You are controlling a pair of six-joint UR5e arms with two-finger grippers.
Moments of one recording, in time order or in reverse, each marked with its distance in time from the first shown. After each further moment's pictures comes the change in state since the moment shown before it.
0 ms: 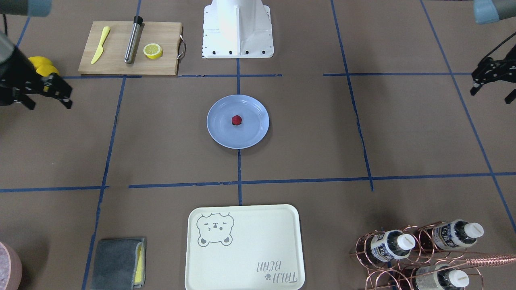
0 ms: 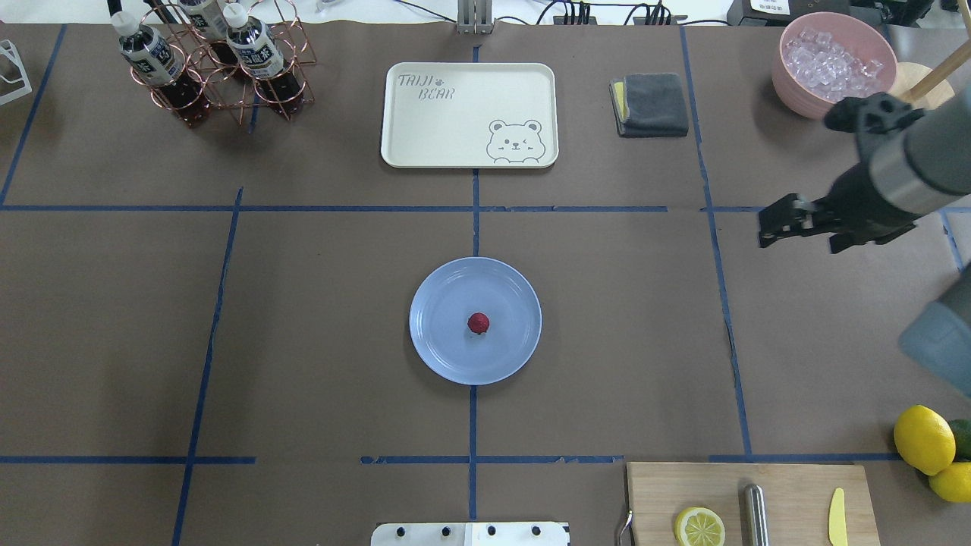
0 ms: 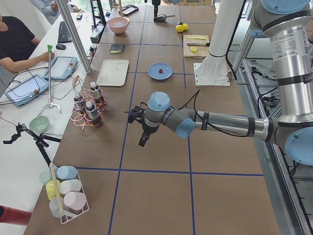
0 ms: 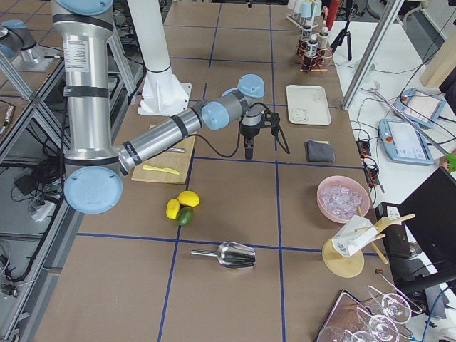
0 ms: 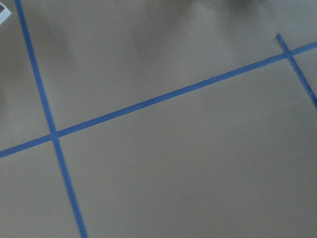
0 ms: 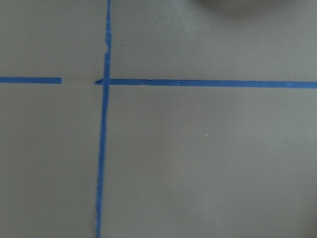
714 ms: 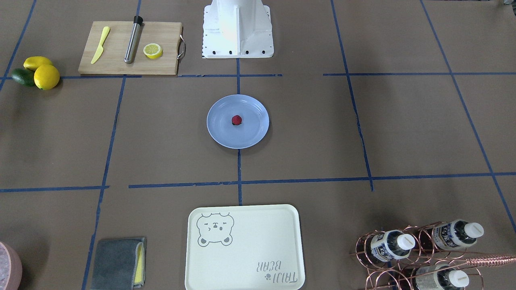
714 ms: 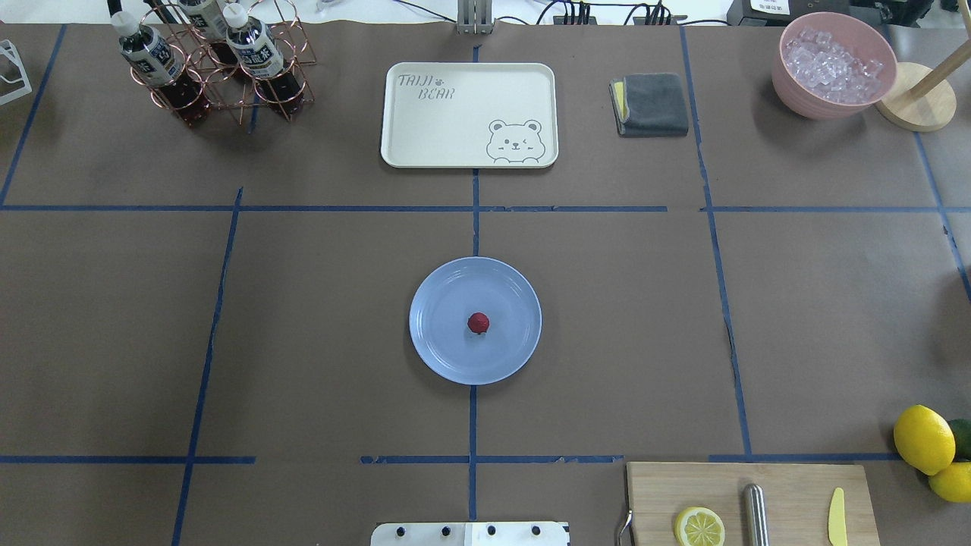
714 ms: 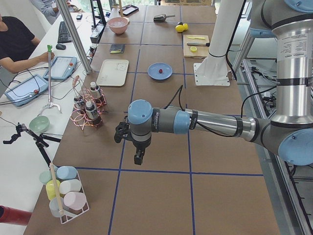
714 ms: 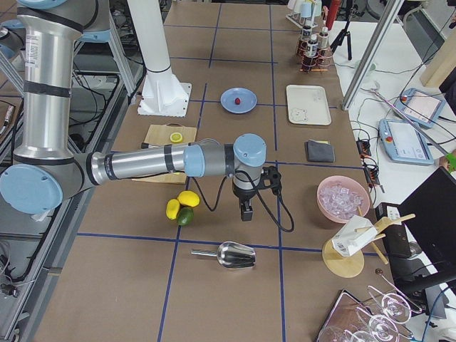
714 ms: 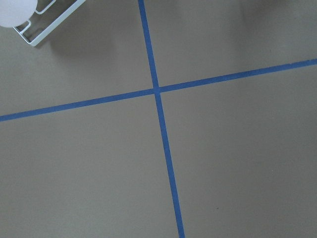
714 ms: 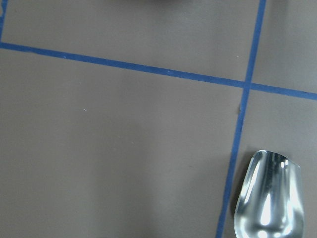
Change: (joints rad) left arm -0.164 -0.085 0.068 0.376 -0.107 0.181; right arm 0.325 -0.101 -0.182 -0.115 0.100 -0.647
